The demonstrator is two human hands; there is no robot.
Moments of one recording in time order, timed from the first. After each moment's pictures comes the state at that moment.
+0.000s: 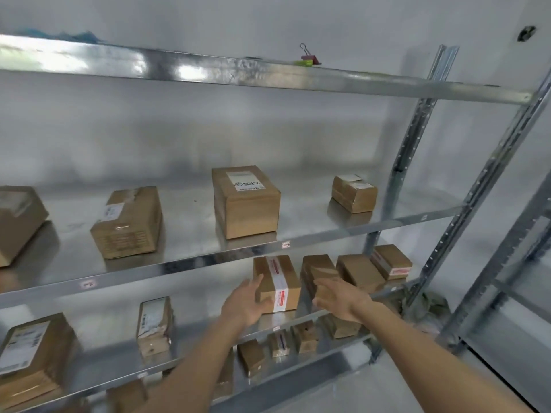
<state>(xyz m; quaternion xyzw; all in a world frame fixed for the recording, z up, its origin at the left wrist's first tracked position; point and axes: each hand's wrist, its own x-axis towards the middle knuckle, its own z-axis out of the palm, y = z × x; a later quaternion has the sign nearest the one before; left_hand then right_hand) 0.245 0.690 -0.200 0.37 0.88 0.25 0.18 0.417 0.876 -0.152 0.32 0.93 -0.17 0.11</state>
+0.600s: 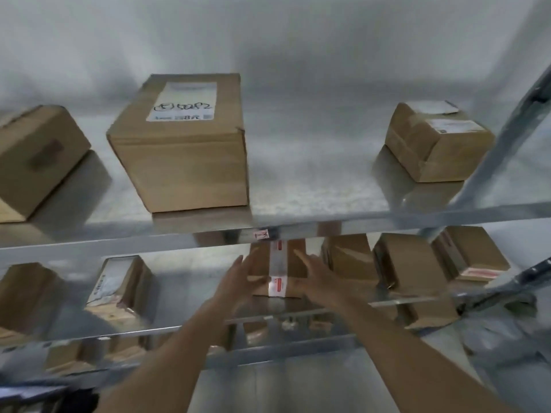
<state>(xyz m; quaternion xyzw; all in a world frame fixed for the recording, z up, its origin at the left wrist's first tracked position) 0.168 0.846 -0.339 0.22 0.91 0.27 0.21 0.268 1.036 -0.338 0.21 0.88 -0.39 0.14</state>
